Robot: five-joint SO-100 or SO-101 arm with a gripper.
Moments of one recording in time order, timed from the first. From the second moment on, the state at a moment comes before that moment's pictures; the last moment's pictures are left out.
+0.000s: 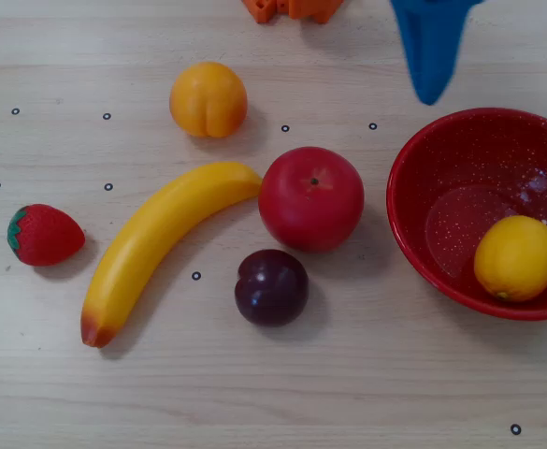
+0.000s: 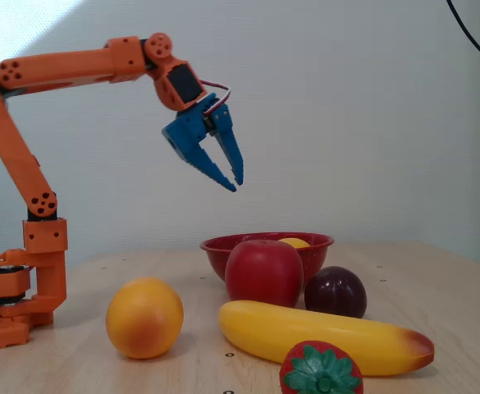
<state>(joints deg) 20.5 115.0 102.7 64.5 1.9</state>
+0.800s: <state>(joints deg) -1.5 176.0 171.8 49.4 10.9</state>
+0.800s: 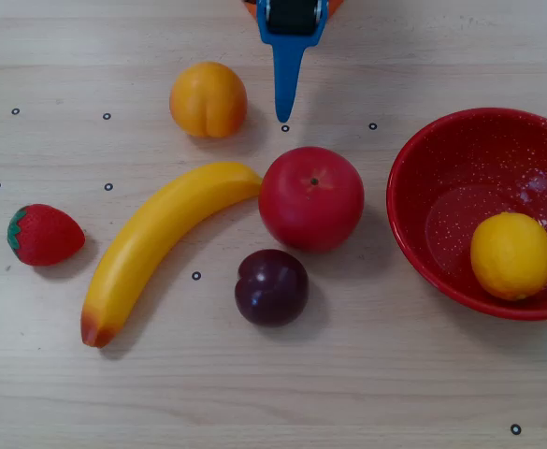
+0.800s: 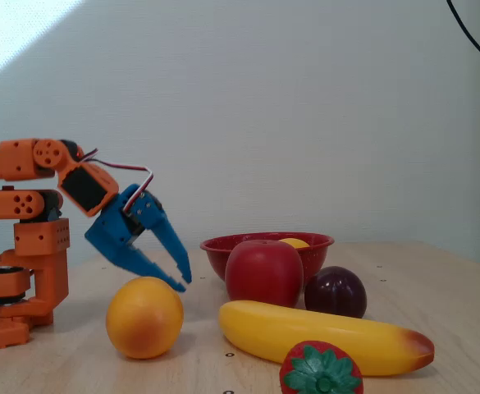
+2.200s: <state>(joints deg) -1.2 184.3 177.9 50.9 2.7</state>
